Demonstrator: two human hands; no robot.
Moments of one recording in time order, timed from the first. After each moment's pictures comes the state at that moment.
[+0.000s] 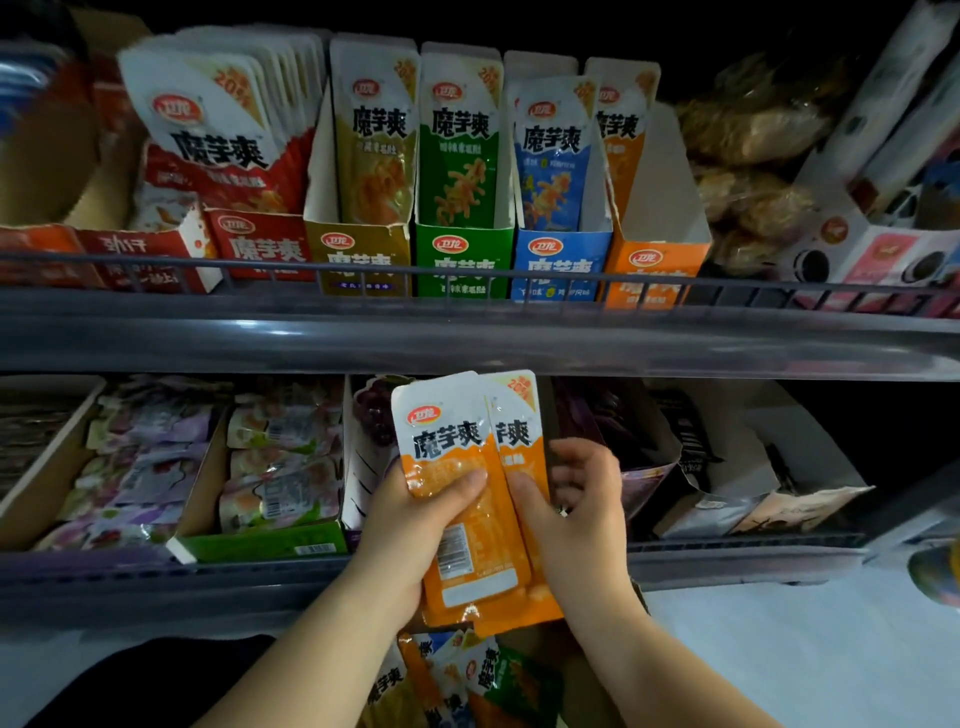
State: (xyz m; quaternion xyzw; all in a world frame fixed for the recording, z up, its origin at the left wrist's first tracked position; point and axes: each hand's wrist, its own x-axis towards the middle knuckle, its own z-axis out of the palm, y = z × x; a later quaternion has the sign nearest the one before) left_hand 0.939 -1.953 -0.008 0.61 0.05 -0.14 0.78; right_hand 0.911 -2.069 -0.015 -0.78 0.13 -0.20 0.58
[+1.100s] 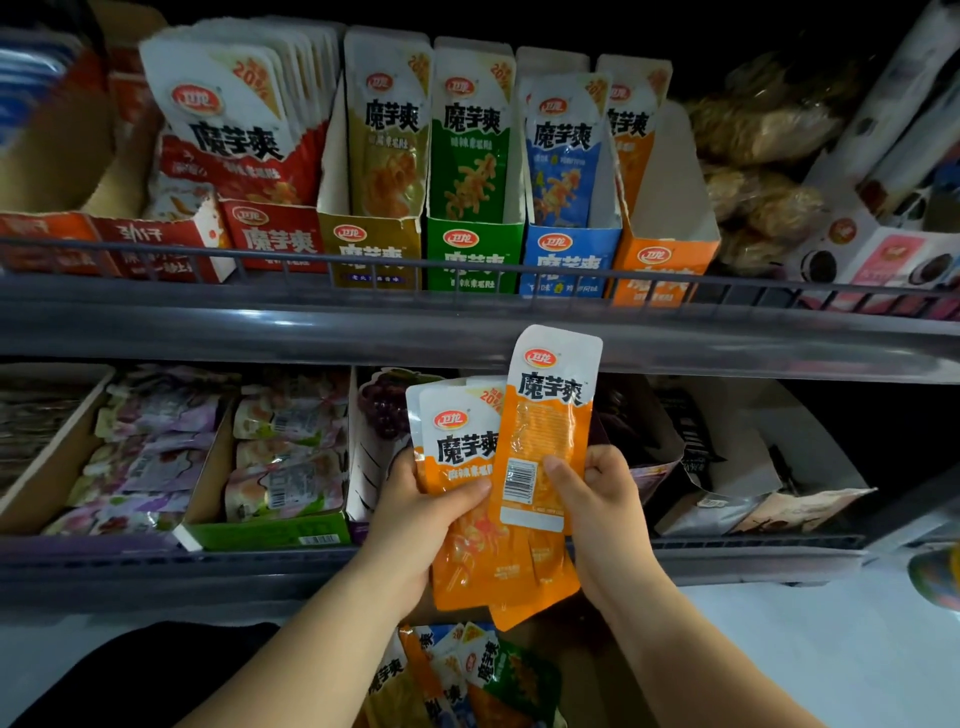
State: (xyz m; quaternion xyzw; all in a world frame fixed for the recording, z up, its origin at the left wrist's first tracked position) left_hand 0.942 -1.952 -0.014 0.59 0.09 -0.14 0.79; right_hand 0.916 -2.081 -0.007 -0.63 0.22 -0.09 0.74
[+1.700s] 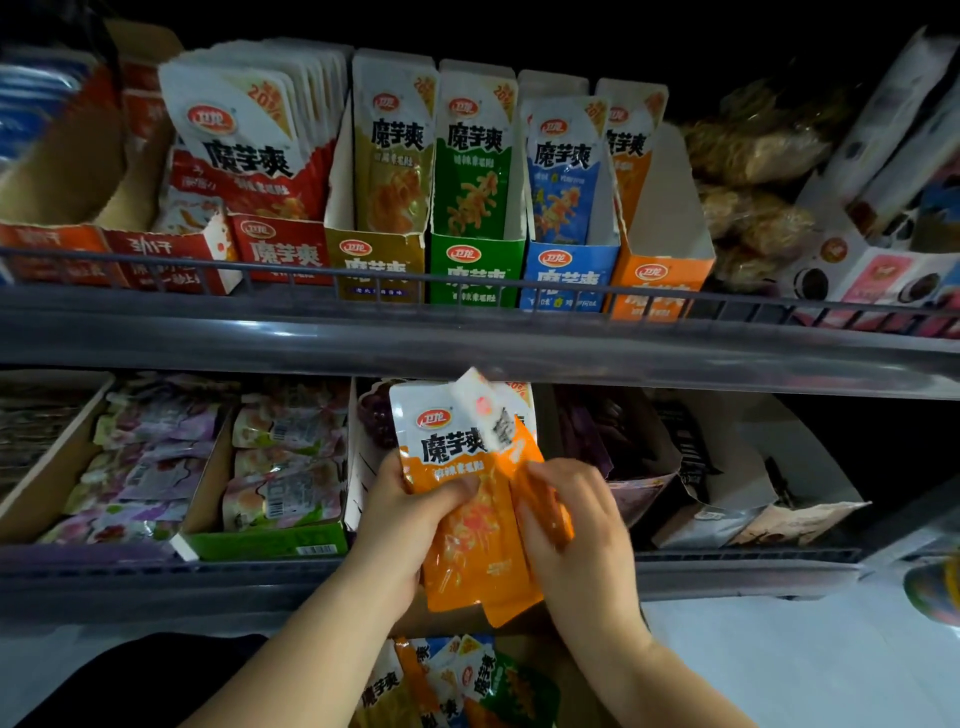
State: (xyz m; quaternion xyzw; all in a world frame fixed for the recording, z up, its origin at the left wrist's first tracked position) left_hand 0.945 -1.947 -0.010 0.60 0.09 -0.12 0.79; right_hand 0.901 -2.075 -0.025 -0.89 -0.02 -0.30 0.35
